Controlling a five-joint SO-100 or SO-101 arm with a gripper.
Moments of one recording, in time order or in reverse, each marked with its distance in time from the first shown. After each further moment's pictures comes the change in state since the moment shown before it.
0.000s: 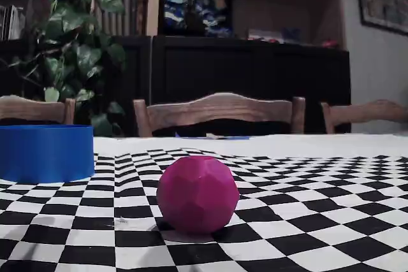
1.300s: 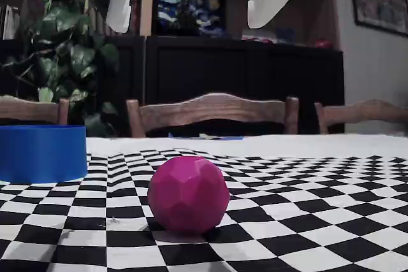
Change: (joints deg) arm 0.7 -16.4 0.0 -6.7 1.1
